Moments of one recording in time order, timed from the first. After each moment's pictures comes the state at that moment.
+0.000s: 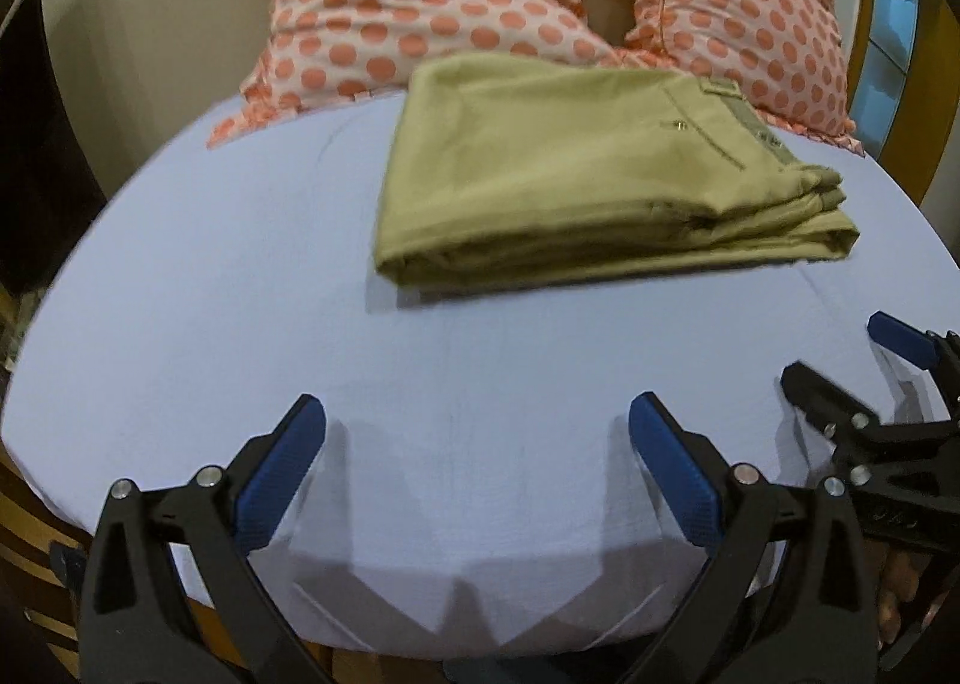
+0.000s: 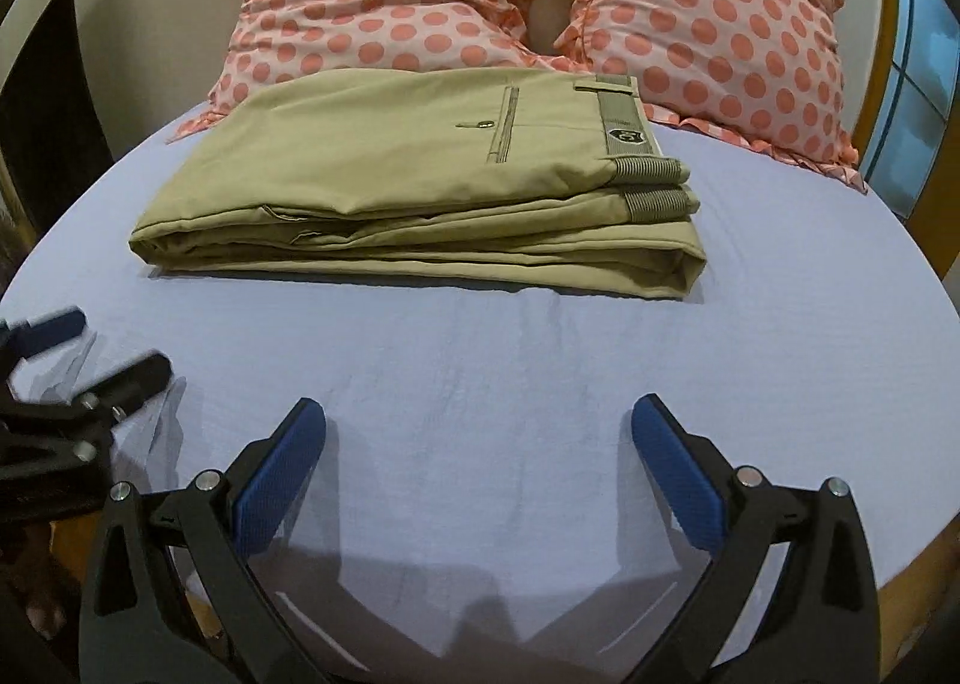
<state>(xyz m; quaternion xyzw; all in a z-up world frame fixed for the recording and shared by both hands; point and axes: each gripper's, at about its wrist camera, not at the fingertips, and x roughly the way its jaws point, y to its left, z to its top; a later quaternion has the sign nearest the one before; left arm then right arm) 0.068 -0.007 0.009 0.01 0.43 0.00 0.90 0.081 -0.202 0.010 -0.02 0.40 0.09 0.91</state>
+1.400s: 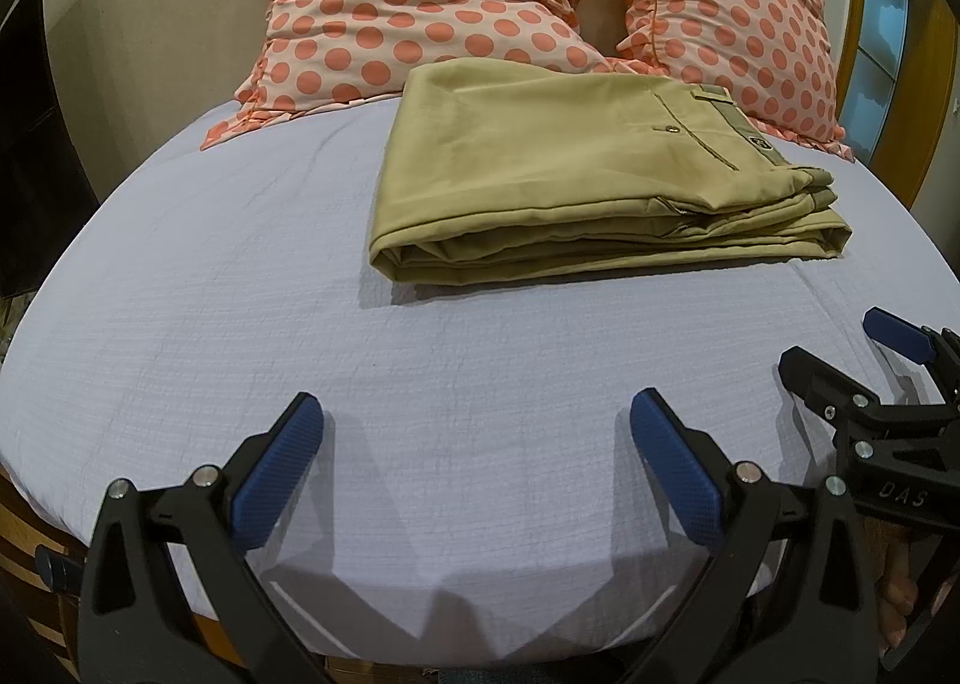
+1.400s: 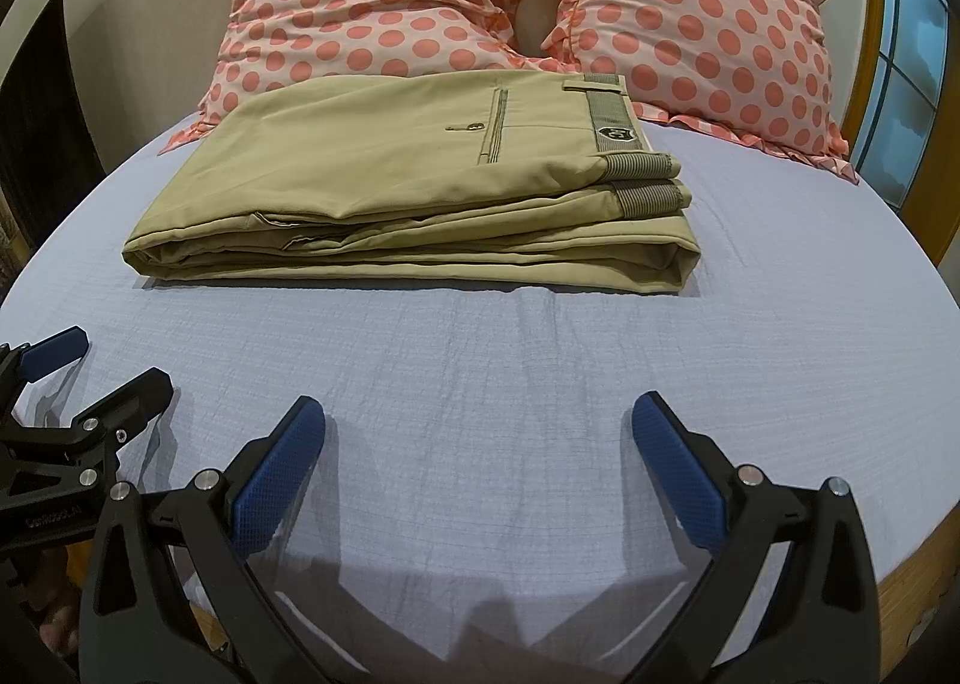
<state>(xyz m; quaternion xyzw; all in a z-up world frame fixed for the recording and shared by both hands) 0.061 -0.008 0.006 0.01 0.41 0.00 0.91 0.079 -0.203 0.010 -0.01 0.40 0.08 0.91</state>
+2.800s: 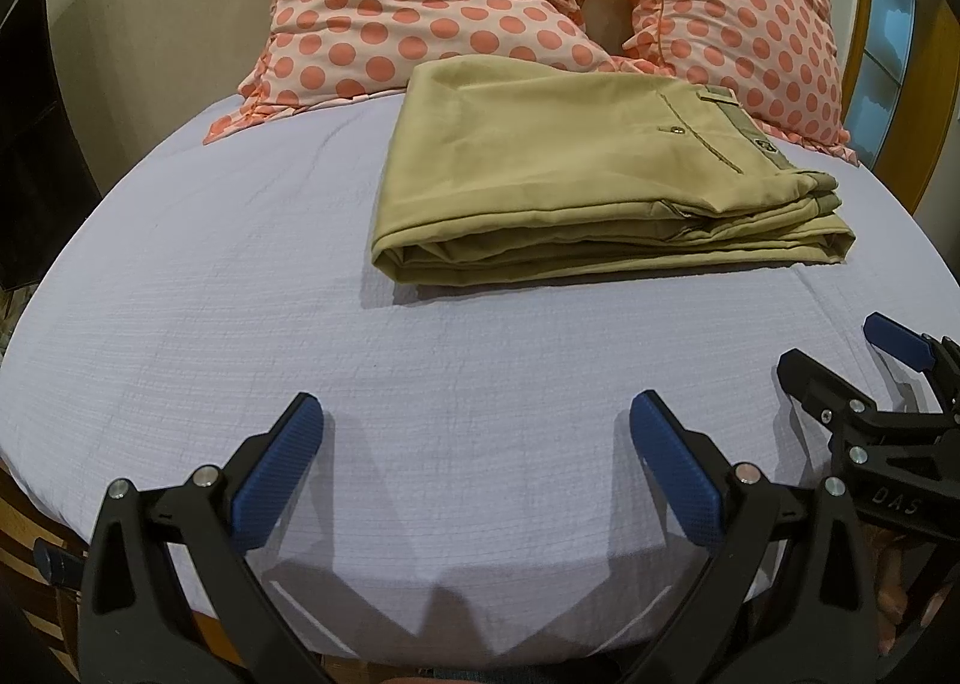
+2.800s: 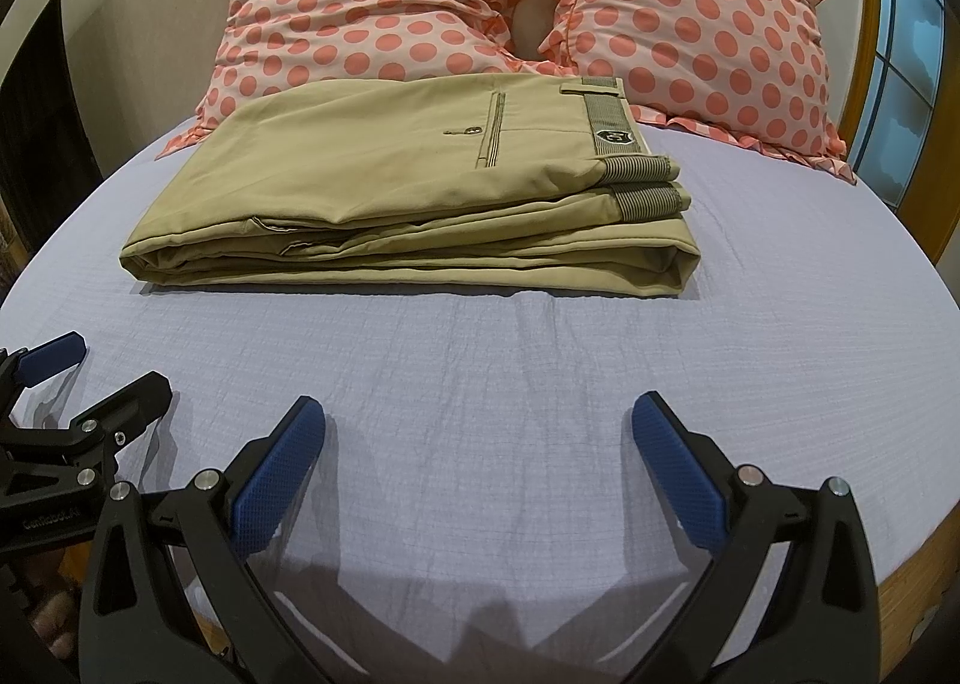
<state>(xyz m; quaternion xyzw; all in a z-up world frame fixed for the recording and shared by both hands) 0.066 -0.005 0.007 0.01 0.41 0.00 0.91 0.080 -0.204 0.010 -0.01 0.40 0.08 0.91</state>
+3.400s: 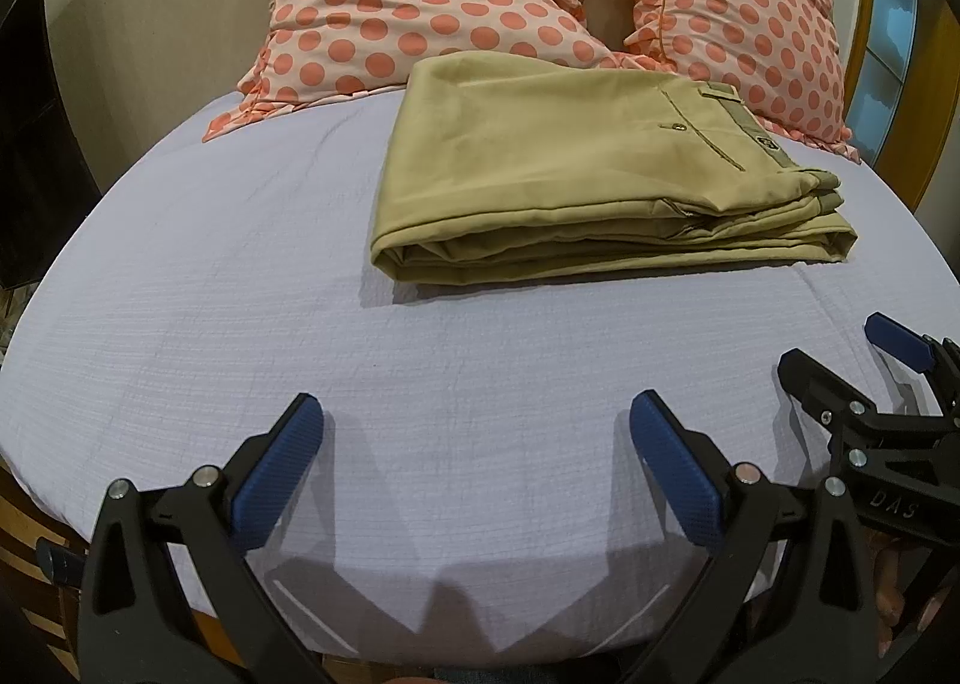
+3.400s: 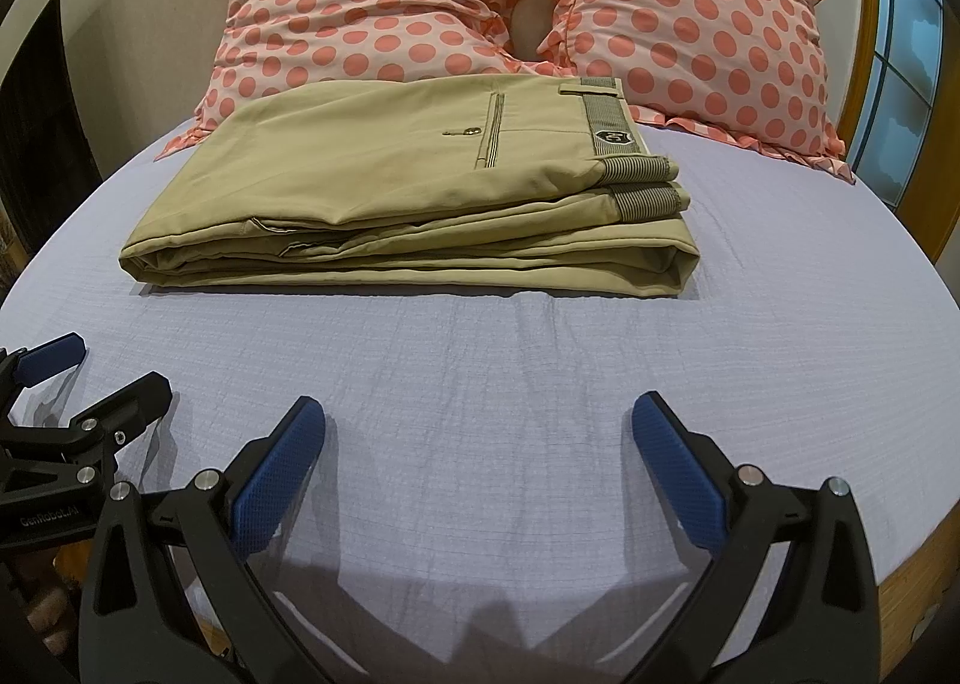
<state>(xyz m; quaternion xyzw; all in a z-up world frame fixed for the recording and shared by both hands) 0.067 -0.004 0.007 0.01 0.42 0.00 0.91 0.080 -0.205 0.010 -0.02 0.40 0.08 0.91</state>
